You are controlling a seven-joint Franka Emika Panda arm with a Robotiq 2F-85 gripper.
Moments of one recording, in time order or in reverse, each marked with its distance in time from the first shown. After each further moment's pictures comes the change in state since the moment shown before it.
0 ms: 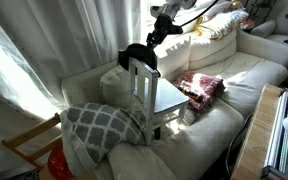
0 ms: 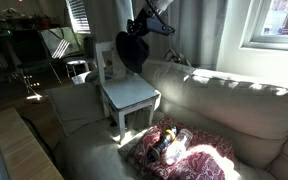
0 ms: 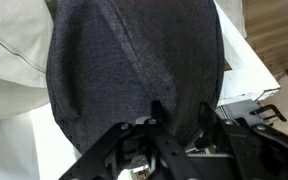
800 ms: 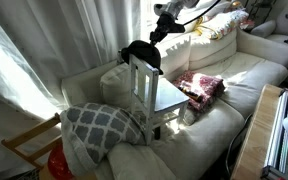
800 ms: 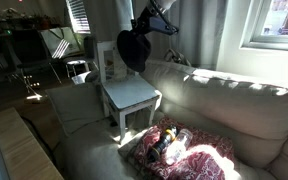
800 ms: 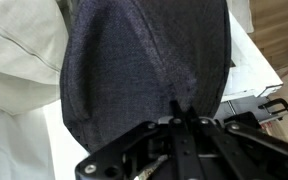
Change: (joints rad) arm -0.058 -0.006 0.035 -0.009 0.006 0.017 0.001
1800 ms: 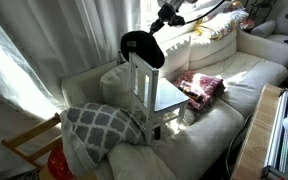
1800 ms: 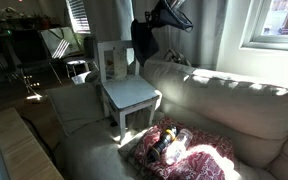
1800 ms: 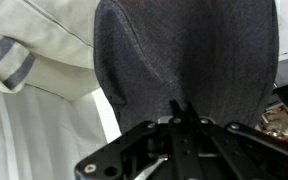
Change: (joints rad) arm -0.182 0.081 0.176 0.134 -0.065 0.074 0.187
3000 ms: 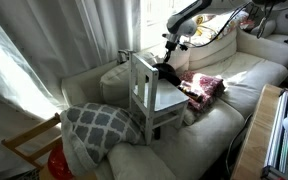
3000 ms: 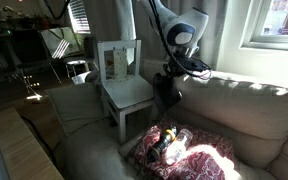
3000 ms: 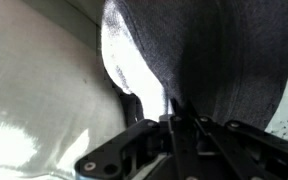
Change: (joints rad) arm 0.049 0.355 -0.111 0.162 -0.493 0.303 0.404
